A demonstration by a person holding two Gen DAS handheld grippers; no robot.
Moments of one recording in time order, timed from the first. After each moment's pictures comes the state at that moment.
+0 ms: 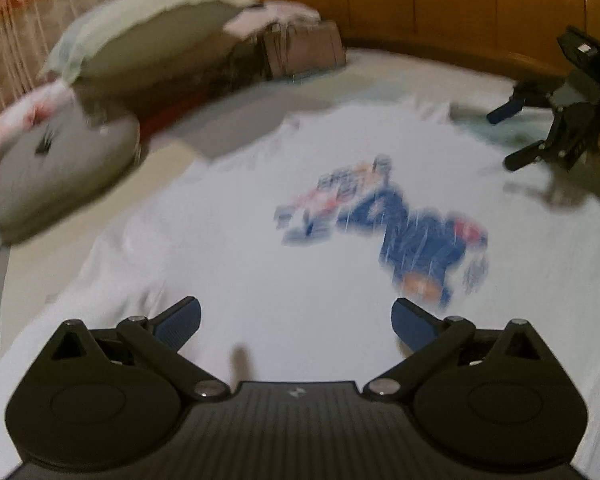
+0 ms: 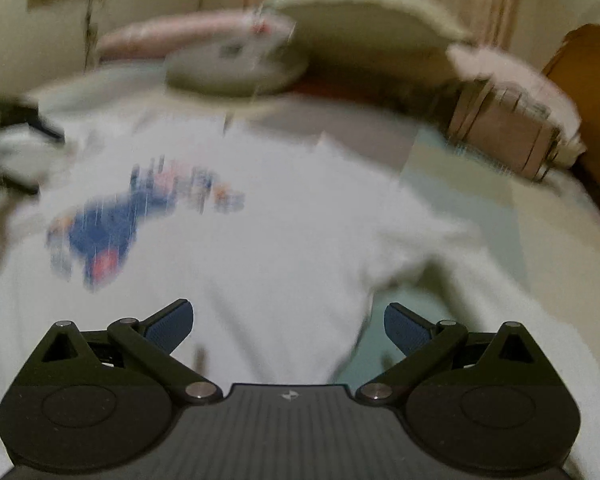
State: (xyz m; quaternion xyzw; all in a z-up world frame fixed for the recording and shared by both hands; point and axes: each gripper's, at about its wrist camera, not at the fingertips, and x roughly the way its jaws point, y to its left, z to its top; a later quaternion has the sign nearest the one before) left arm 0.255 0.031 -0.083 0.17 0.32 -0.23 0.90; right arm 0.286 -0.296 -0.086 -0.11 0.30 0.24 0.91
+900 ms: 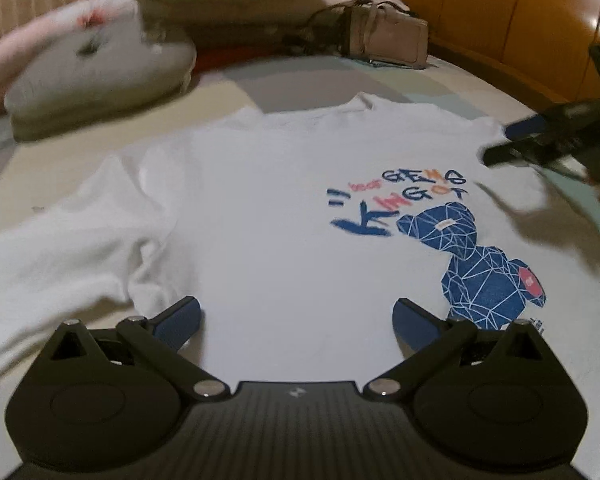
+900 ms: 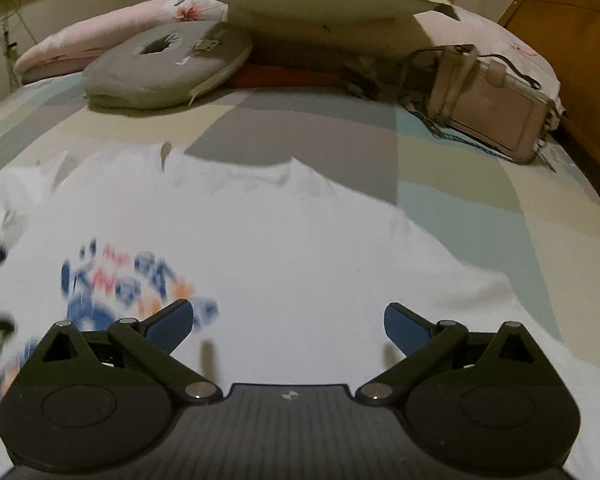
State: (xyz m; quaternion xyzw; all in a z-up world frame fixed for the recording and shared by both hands) left arm 0.293 0.061 -0.118 0.04 0.39 -0.16 0.91; right arm 0.389 -0.212 -0.077 -0.08 0.38 0.15 0.91
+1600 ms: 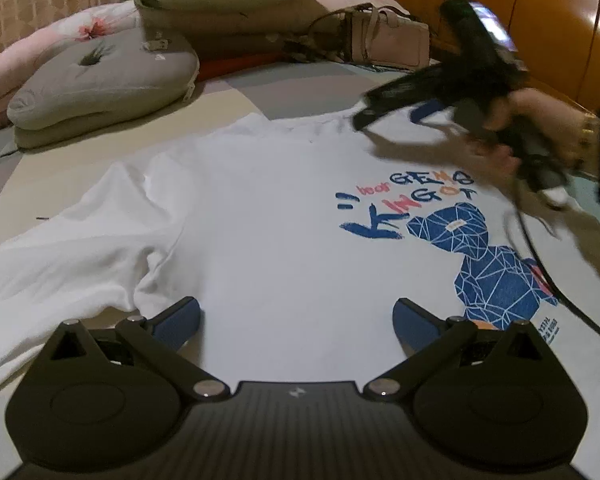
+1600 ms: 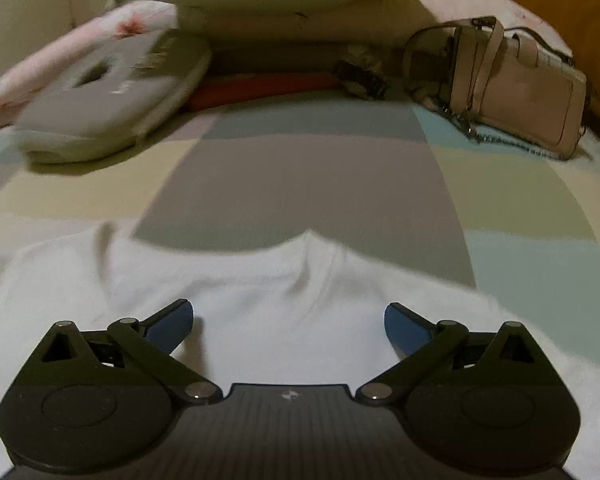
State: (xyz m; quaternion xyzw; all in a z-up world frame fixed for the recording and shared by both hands) left arm 0.290 0.061 -0.119 0.06 0.37 -0.15 0.91; right arm 0.485 -0.177 -0.103 0.00 0.39 0.13 0.91
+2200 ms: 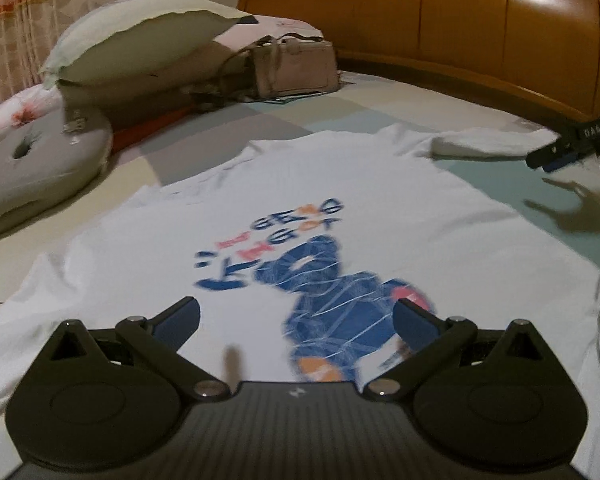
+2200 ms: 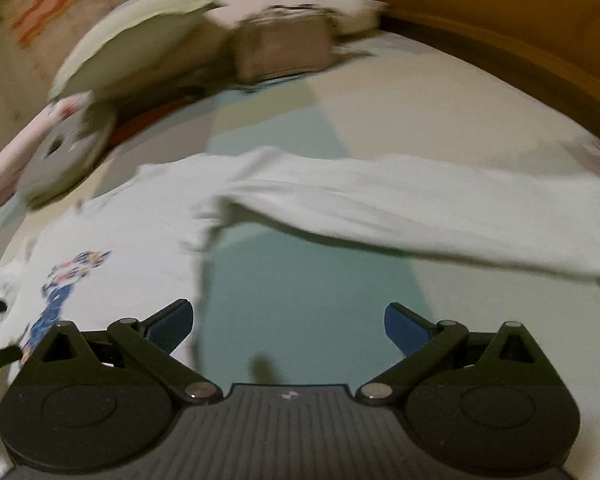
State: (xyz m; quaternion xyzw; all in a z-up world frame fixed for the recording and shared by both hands) left arm 0.250 -0.029 -0.089 0.11 0.33 -0.24 0.91; right arm 0.245 -0.421 -0.087 0.16 0.39 0.02 0.91
